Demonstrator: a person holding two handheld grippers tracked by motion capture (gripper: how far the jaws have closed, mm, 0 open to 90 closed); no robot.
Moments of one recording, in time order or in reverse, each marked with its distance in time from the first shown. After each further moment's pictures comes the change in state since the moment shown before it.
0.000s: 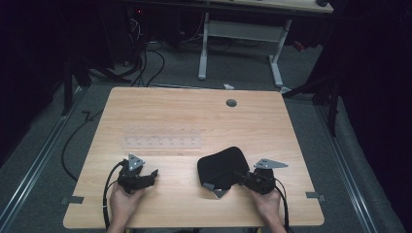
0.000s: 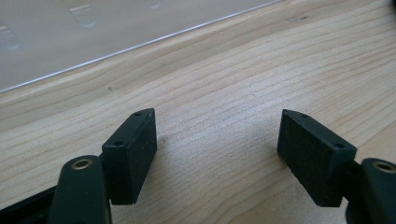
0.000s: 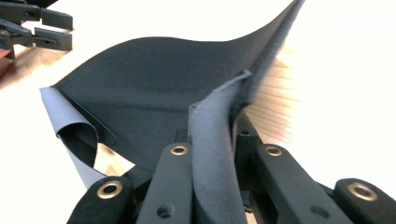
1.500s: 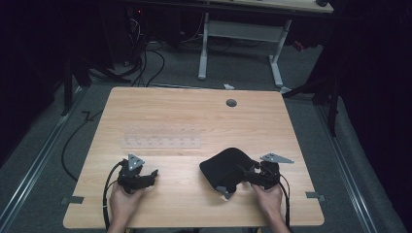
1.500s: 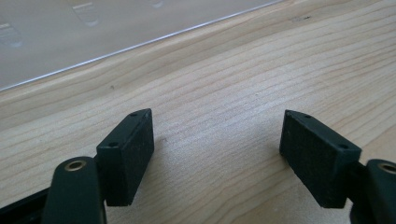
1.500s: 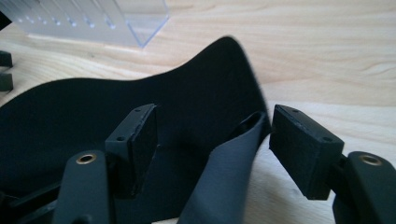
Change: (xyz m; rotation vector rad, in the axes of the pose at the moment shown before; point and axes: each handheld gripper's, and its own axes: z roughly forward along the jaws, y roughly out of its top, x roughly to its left) left arm 0.001 0.000 0.001 0.001 0.008 -0.006; right arm -0.013 0.011 -0.004 -0.034 -0.166 0.105
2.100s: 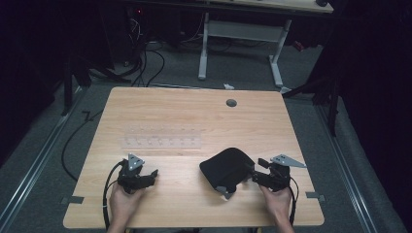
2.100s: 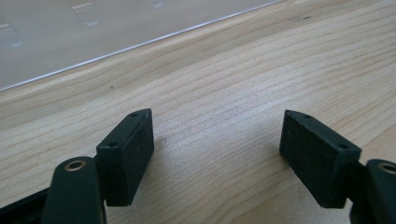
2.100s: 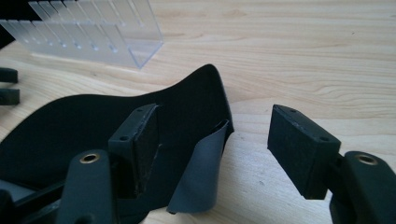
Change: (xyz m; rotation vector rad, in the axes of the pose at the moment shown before) left arm 0.000 0.000 0.000 0.000 -0.002 -0.001; right arm 0.001 0.004 -0.033 -0.080 -0.057 -0.026
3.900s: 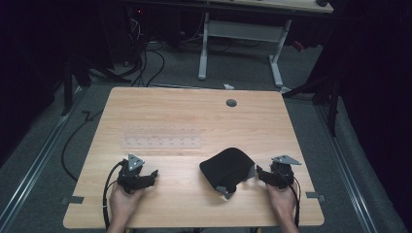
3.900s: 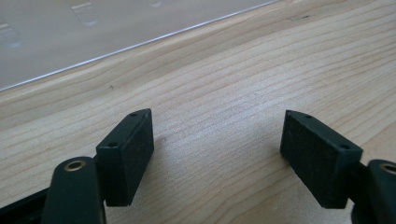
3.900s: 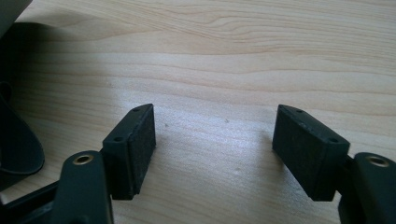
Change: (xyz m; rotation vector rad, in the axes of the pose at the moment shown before) left arm 0.000 0.000 -0.001 0.003 -0.003 0.003; right arm -0.041 -0.022 0.022 0.158 -0.308 -0.026
